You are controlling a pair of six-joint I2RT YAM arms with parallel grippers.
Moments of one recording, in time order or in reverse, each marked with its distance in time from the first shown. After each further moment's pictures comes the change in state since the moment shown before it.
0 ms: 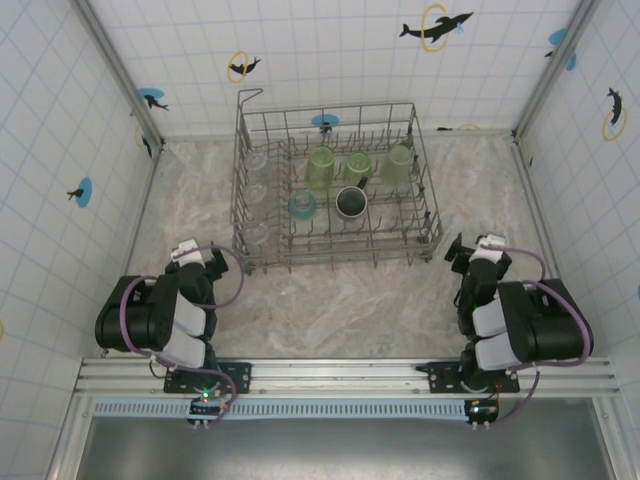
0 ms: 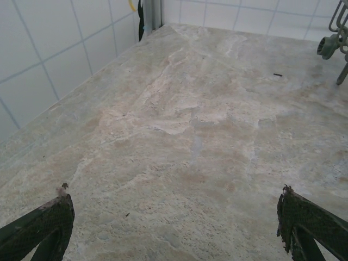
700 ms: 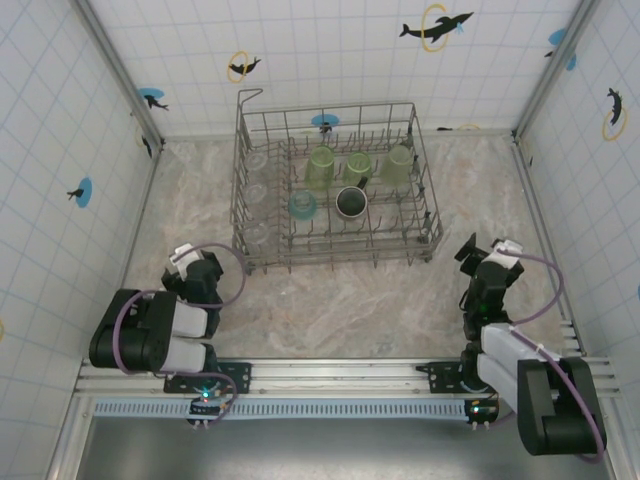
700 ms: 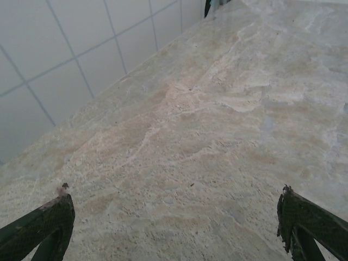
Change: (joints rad) left arm -0.071 -0.103 0.025 -0.253 -0.310 -0.068; right arm -0.019 -0.512 0.001 -0.469 0.112 0.140
